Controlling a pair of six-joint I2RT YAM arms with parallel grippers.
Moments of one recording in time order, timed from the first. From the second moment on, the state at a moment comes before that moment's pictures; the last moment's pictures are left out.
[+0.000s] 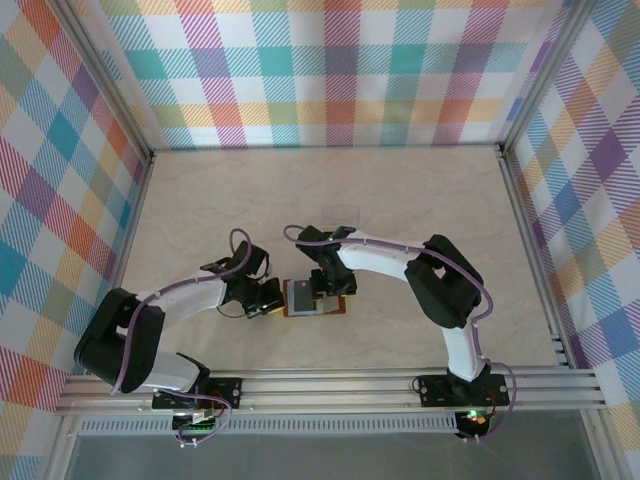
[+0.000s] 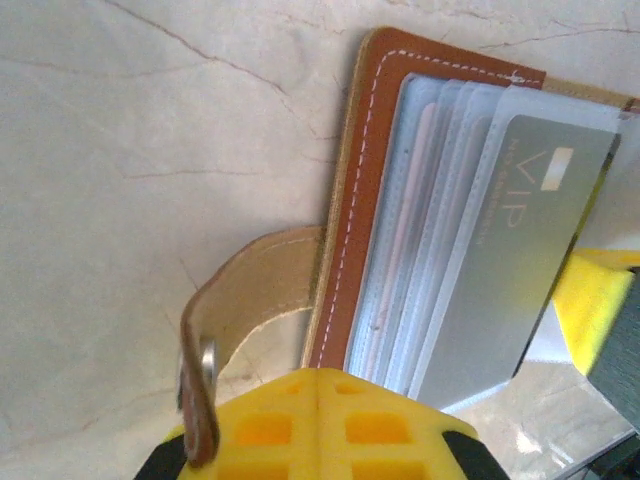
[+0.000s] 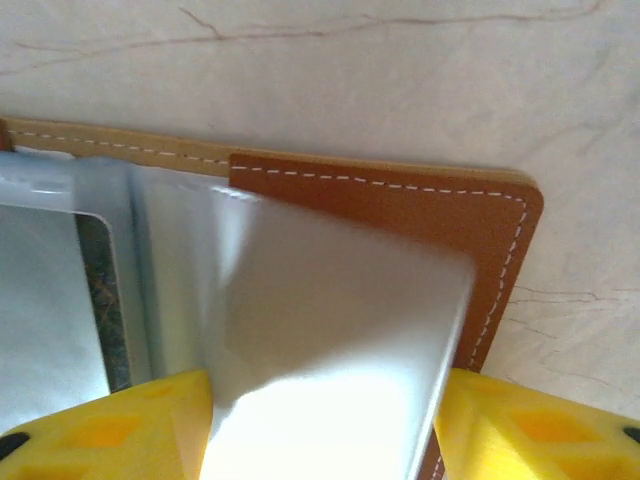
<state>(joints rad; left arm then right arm) -0.47 1.39 0.63 -0.43 0.38 -0.78 0.89 2.00 1.40 -0.89 -0.04 0.70</state>
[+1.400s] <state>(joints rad) -0.59 1.63 0.89 -0.50 0.29 -0.70 0.88 1.87 1.30 -0.92 0.07 0.70</state>
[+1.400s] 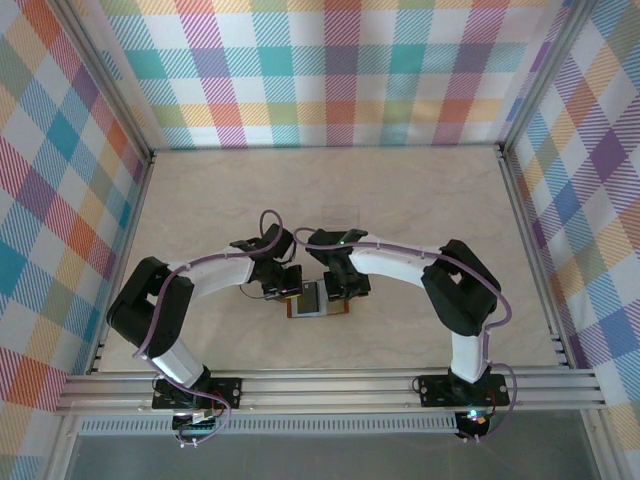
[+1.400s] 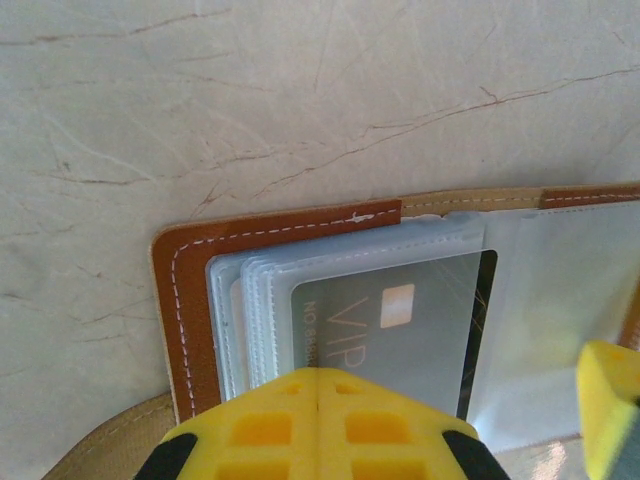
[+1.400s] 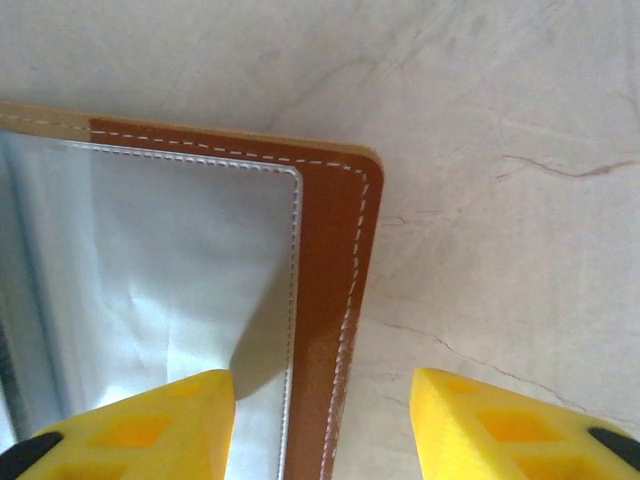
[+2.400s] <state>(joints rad) -0.59 1.62 0.87 -0.49 0.28 -0.70 0.83 1.90 1.25 -0.57 -0.40 0.75</state>
